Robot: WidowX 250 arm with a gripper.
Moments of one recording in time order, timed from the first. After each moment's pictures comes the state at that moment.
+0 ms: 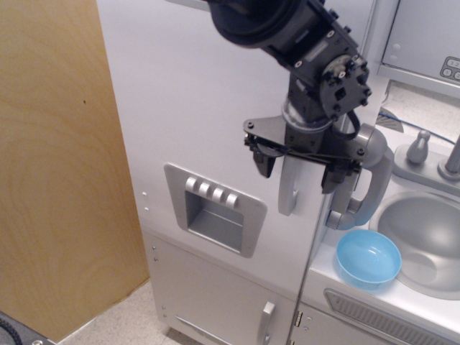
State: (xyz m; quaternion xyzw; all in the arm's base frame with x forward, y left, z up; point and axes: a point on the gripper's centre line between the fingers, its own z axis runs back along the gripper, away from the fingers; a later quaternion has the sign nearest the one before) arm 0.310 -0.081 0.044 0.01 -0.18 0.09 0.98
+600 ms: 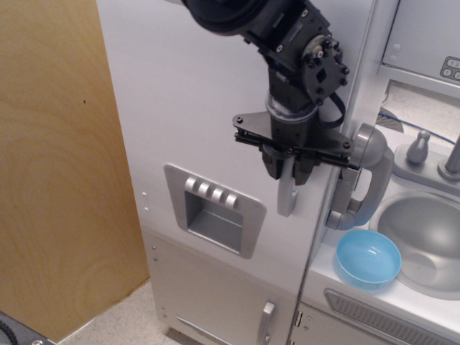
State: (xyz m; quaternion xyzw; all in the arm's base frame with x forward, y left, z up) arm 0.307 -0.076 0.042 -0.02 -0.16 0.06 0.98
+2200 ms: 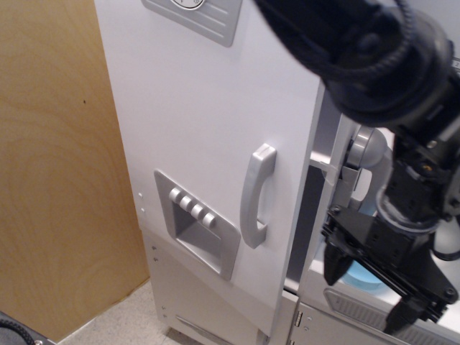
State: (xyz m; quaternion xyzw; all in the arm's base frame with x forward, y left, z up) arm 0.229 -0.177 0.024 -0.01 -0.01 -0.16 0.99
